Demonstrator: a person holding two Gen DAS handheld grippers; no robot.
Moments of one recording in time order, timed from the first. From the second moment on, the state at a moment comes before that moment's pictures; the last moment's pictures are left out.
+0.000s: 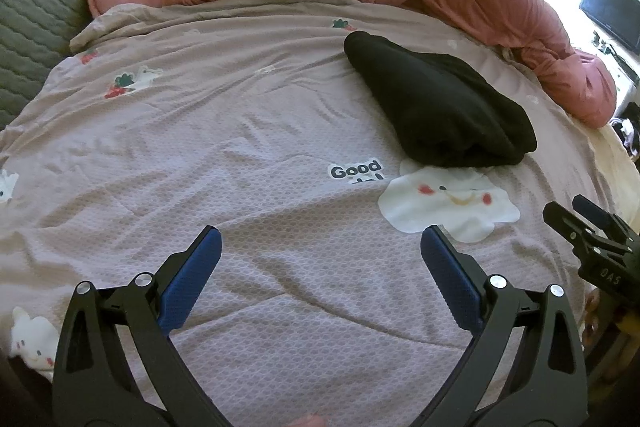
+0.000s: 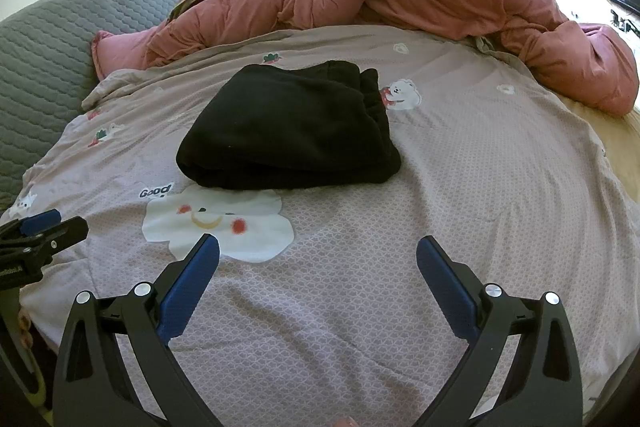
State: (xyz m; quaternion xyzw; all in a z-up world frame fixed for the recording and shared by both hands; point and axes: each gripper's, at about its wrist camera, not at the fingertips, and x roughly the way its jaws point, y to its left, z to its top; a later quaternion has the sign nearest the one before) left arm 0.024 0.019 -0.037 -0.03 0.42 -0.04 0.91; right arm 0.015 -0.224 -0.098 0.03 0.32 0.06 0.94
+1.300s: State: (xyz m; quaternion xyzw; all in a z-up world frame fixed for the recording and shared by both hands) left arm 0.023 0.020 -0.035 -0.02 0.42 -0.03 0.91; right arm 0.016 -0.230 -0.096 0.04 0.33 0.05 0.94
